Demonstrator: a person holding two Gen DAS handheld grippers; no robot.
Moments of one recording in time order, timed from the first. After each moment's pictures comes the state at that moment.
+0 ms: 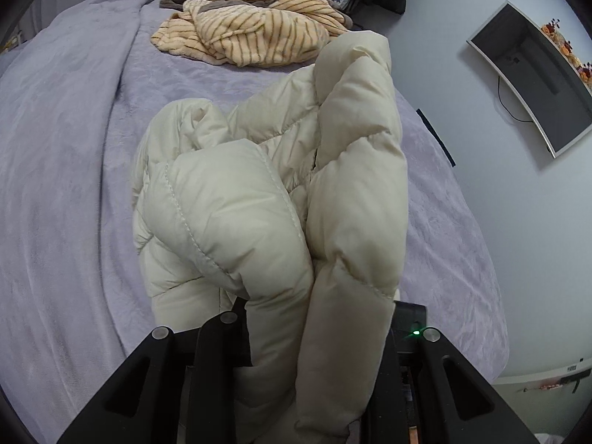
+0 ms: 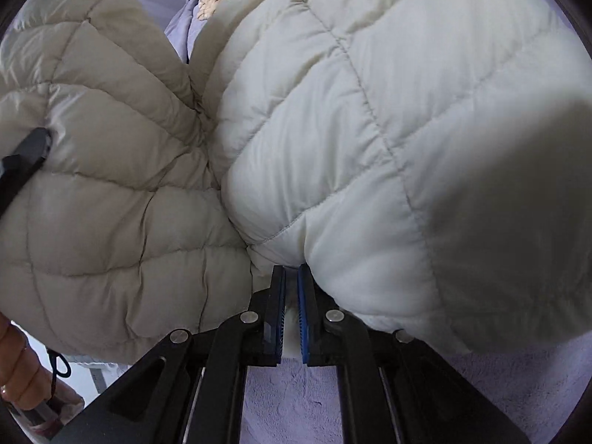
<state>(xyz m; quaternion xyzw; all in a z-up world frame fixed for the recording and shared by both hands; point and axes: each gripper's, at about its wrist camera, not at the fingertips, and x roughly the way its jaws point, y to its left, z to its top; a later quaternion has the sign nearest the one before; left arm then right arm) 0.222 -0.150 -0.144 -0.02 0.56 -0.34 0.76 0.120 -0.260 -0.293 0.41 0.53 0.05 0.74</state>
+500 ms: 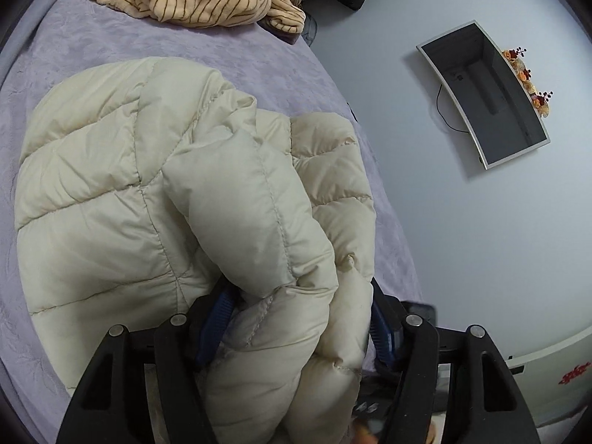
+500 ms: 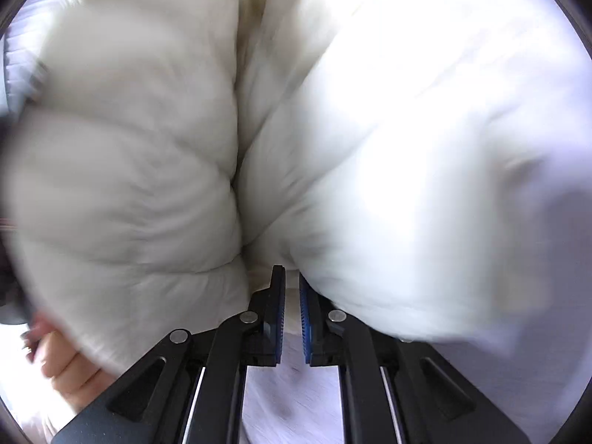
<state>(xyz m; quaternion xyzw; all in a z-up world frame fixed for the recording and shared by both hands) 0.229 -0.200 -0.187 -0.14 0.57 -0.46 0.67 0.078 -0.329 -0.285 0.48 0.49 0.06 0.73</state>
